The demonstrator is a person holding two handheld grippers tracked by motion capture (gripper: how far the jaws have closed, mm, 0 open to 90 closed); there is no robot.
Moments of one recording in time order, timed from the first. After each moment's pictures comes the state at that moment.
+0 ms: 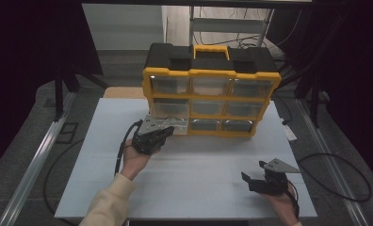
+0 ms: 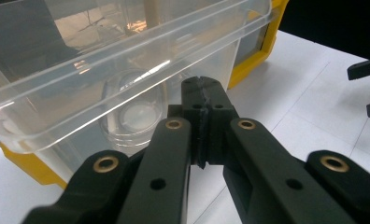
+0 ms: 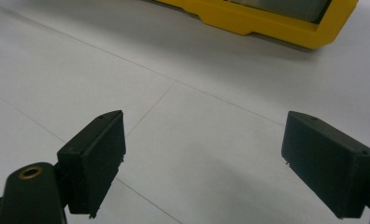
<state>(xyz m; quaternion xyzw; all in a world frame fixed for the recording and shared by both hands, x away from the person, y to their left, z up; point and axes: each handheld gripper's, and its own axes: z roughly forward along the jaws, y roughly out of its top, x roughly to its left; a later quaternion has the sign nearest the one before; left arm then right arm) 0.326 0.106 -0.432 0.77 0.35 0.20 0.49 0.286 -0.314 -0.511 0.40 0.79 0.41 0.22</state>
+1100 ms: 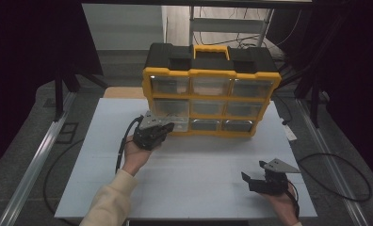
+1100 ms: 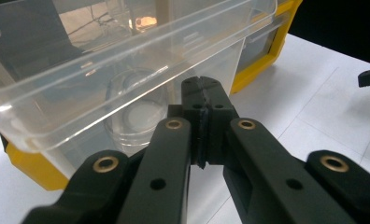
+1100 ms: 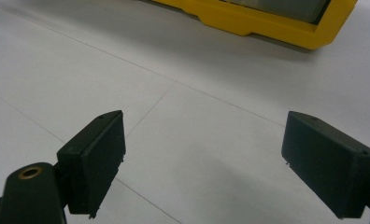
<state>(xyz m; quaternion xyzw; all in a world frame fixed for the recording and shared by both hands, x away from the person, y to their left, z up) 0.338 0.105 -0.428 0.77 0.37 0.20 0.48 0.286 -0.314 -0.511 0.40 0.79 0.41 0.22</state>
